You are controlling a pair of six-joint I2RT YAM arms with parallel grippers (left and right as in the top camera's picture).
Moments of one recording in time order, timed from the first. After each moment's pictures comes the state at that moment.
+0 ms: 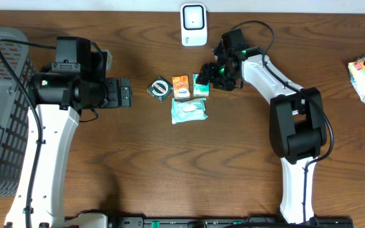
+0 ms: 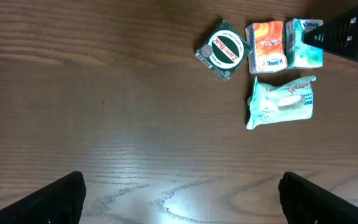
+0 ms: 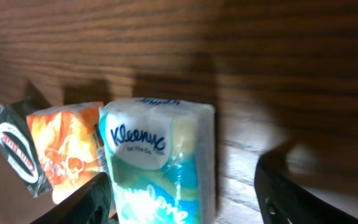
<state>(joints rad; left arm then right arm) -0.04 1.43 1.45 -1.16 0.16 -0.09 0.30 2.28 1.71 -0.68 -0.44 0.43</state>
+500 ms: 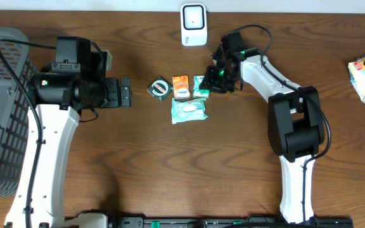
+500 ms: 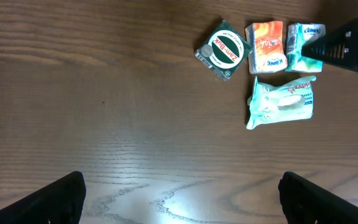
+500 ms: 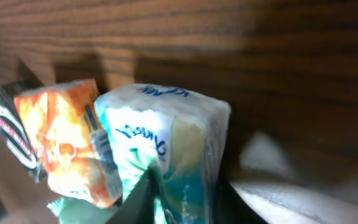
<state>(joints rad) -0.04 1.43 1.45 -1.16 0.16 -0.09 0.30 2.30 1.72 -0.73 -0.49 0.43</state>
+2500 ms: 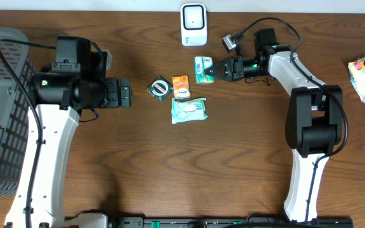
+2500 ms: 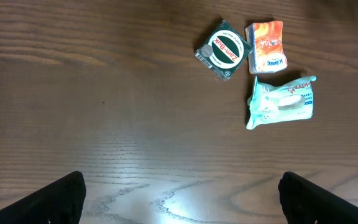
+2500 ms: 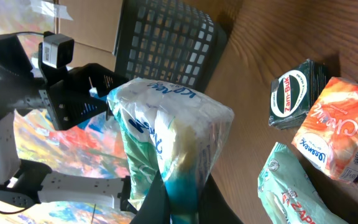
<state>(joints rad) -0.04 1.43 1.45 -1.16 0.16 -0.09 0.11 2.30 1.71 -0.75 -1.53 -0.12</state>
